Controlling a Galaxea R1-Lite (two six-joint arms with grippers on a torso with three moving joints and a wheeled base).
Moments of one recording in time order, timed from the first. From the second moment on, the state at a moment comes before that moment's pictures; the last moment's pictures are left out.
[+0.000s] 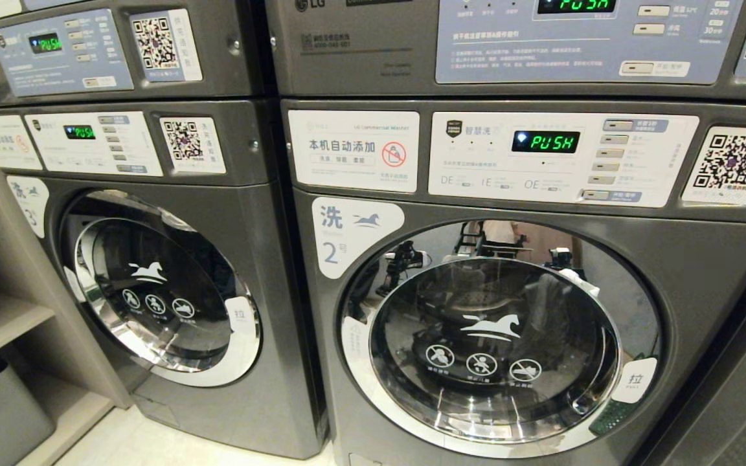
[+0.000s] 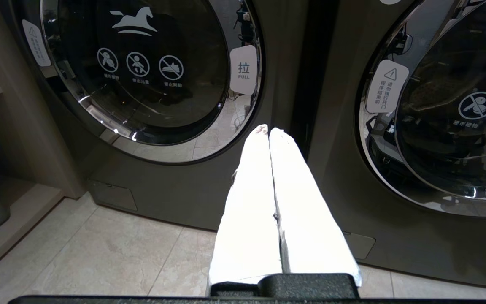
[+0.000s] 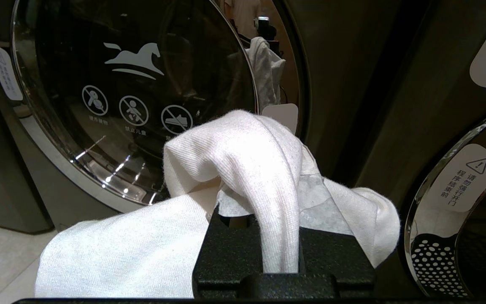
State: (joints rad) left arm 0.00 0.00 0.00 0.01 0.00 0.00; right arm -0.01 0.00 0.00 -0.04 0.03 -0.11
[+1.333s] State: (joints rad) left arm 0.00 0.00 0.00 0.01 0.00 0.00; right arm -0.01 0.00 0.00 -0.04 0.03 -0.11
